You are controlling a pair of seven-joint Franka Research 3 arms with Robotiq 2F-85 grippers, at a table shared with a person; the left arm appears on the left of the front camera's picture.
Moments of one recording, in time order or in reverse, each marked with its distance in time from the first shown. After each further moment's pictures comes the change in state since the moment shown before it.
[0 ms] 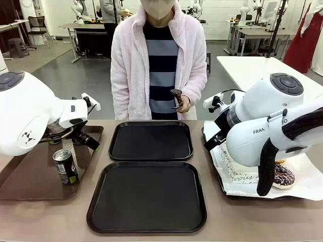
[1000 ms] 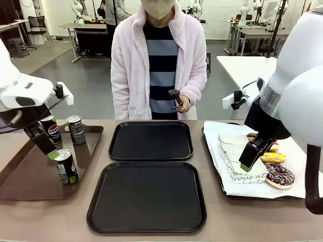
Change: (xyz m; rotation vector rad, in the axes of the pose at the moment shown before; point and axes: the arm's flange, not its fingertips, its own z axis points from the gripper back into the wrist) left arm -0.029 -0.012 0.155 -0.099 0.262 -0.209; right arm -0.038 0.047 0.166 0.026 0.385 0.066
